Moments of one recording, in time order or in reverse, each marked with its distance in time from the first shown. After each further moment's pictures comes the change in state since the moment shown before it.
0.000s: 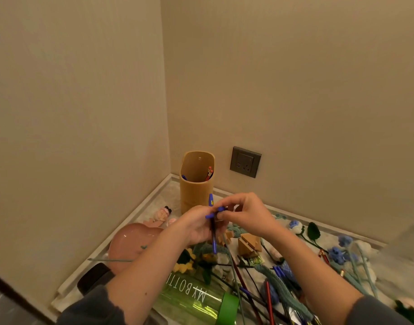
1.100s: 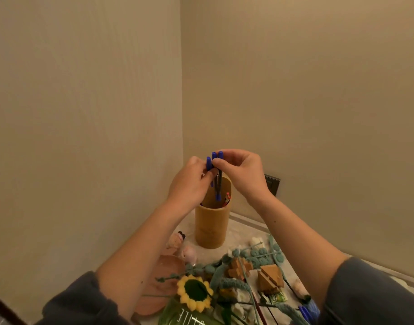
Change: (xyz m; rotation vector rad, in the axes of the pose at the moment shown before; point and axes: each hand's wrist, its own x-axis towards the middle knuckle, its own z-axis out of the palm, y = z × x) left_hand -0.017 0.124 -0.026 1.143 0.614 1.023; right_hand 0.111 -0.089 -0.005 0.244 0.436 -0.152
